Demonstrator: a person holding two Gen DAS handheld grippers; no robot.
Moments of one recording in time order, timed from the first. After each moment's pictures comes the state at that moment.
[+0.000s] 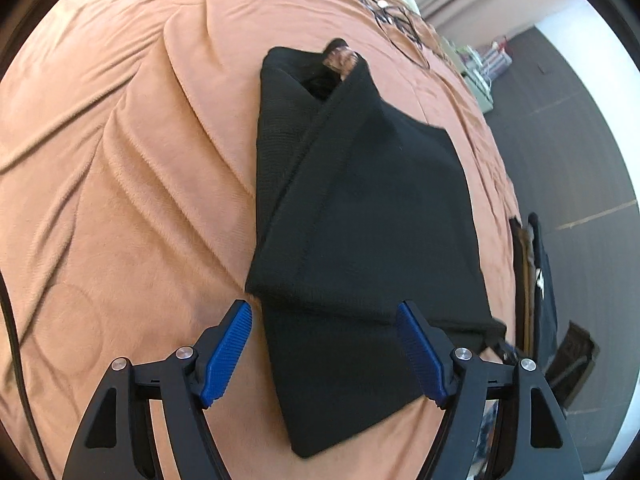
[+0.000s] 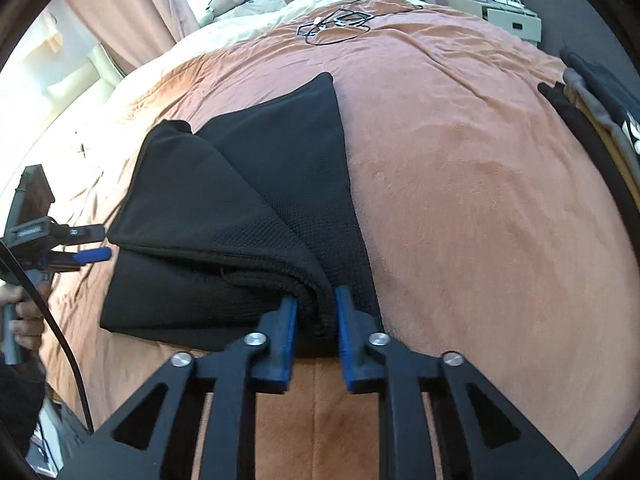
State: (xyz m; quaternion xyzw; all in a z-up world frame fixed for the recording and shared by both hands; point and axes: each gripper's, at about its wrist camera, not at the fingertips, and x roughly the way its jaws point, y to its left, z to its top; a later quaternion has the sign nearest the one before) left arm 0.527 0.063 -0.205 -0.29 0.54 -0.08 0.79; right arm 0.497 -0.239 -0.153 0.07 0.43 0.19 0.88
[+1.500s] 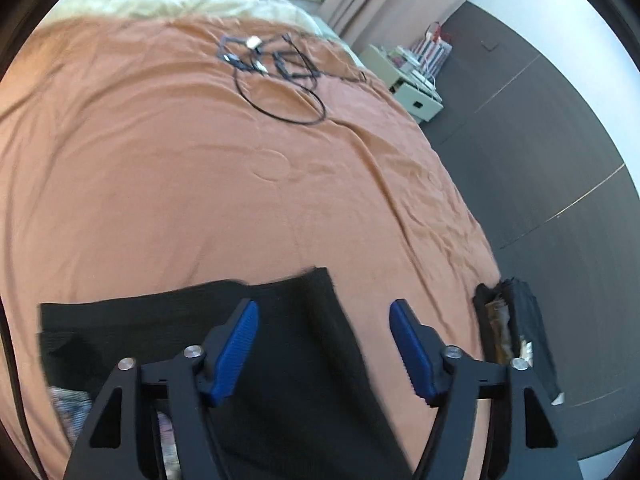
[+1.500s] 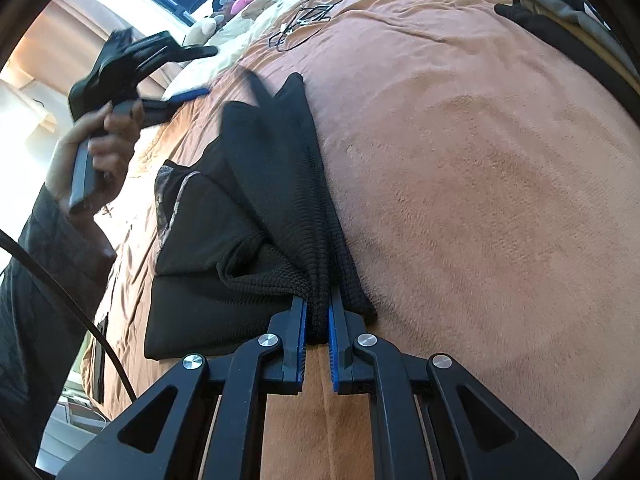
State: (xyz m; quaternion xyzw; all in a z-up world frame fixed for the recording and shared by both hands) left arm 0.742 -0.061 -0.125 -0.20 0.48 -0.15 0.84; right arm 0.493 -0.273 -0.185 0.22 0.44 0.20 0.84
